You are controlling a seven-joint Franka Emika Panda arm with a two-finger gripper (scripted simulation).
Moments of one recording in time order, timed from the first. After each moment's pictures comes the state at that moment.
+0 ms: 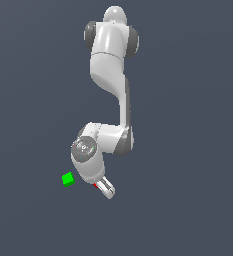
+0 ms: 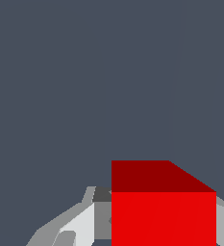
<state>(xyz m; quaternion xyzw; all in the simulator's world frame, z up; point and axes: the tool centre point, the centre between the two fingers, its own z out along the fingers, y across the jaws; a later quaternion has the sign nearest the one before) 0.130 -0.084 0.020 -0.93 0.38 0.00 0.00</state>
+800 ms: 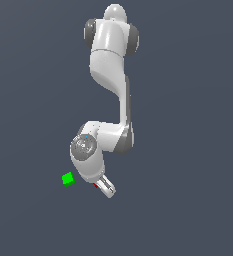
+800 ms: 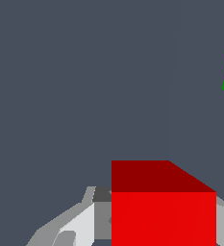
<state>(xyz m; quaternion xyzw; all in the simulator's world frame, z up) 0.128 -0.084 0.028 -0.93 0.38 0.00 0.00</state>
